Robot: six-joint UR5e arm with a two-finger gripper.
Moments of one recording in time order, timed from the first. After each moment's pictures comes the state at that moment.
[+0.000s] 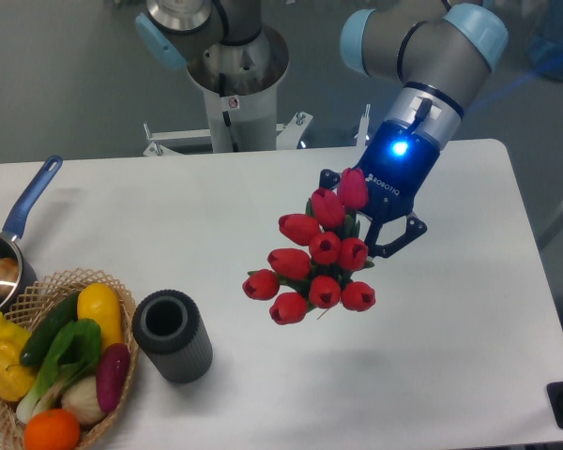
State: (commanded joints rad) arm 2.76 -1.80 -1.66 -0.83 0.49 1.05
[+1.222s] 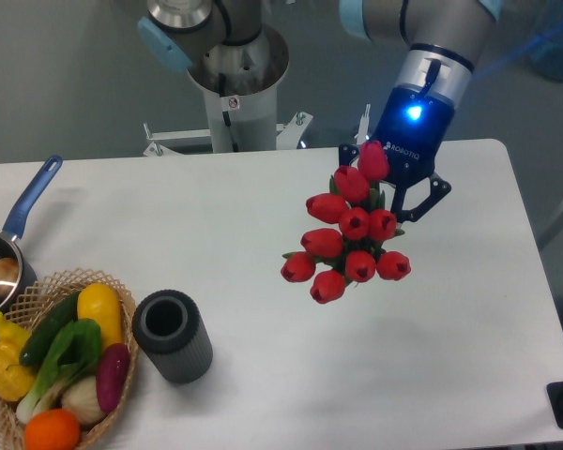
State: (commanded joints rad) arm 2.79 -1.66 -1.71 -0.90 0.78 1.05
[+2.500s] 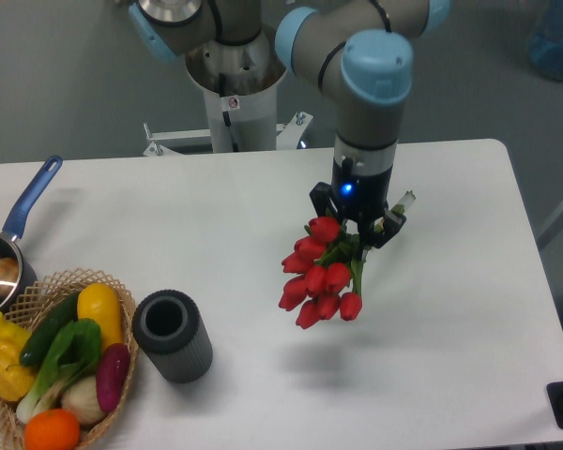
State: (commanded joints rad) arm 2.56 -1.81 -1.72 -1.03 1.52 1.15
